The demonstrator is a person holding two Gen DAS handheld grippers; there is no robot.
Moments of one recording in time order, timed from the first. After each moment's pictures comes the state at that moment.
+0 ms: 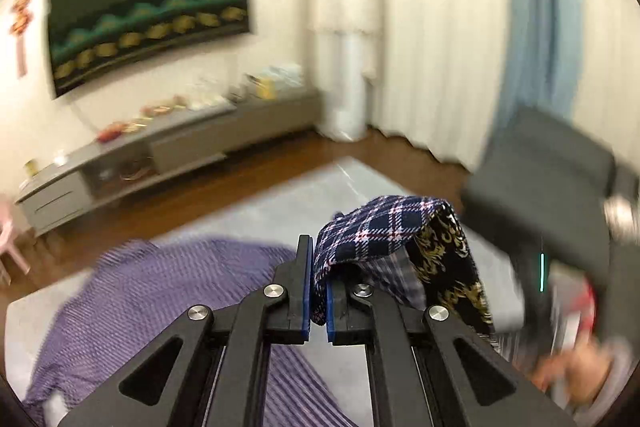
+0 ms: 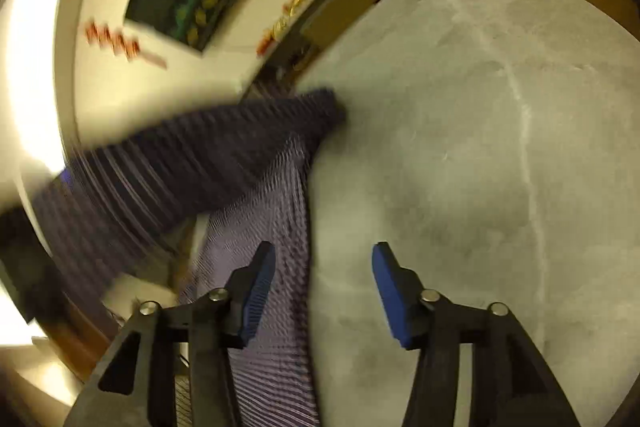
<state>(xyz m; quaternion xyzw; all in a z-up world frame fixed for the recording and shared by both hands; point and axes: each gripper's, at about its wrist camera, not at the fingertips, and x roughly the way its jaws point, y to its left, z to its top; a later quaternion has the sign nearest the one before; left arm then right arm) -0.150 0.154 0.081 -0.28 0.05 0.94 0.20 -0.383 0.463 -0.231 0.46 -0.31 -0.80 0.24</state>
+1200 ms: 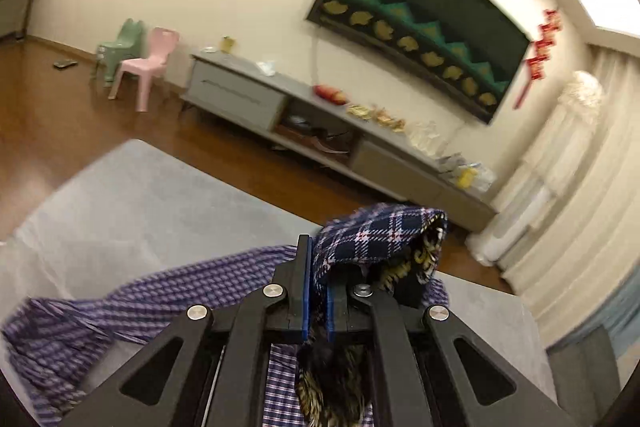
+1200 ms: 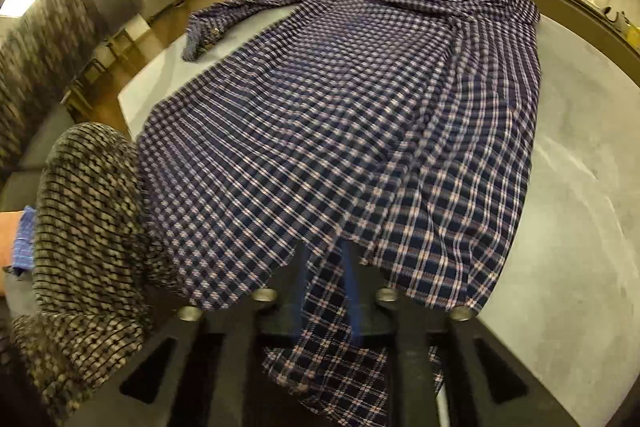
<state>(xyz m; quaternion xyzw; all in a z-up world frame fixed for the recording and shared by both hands) -0.163 -0.305 -0.001 -0.22 -0.24 0.94 -0.03 -0.151 0.138 -0.187 0.48 0.11 -0.76 0.42</state>
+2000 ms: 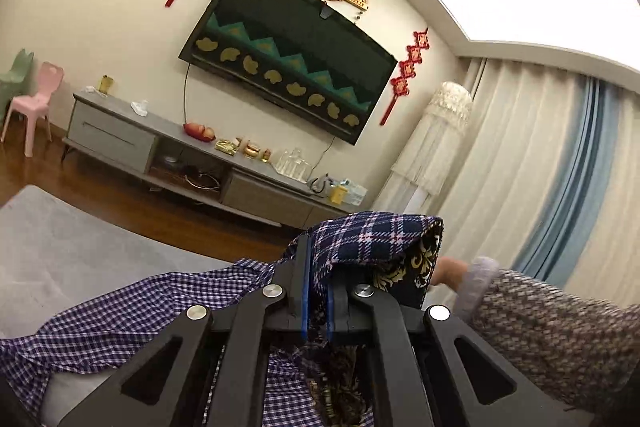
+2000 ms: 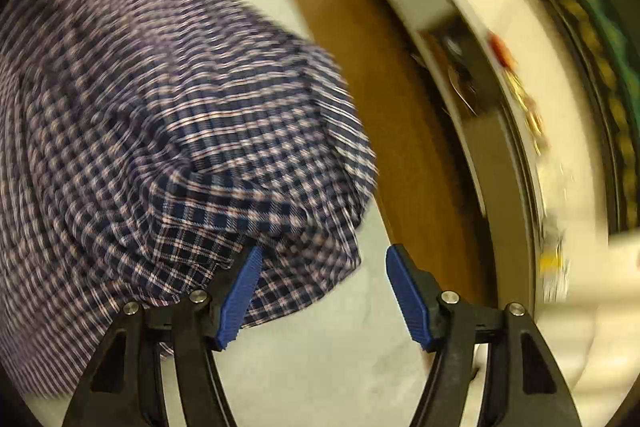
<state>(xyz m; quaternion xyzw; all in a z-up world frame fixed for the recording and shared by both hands) -0.101 -0.300 0.060 -0.12 -0.23 0.95 0.19 -0.533 0.019 -0.140 0.37 0.54 -0.67 0.35</state>
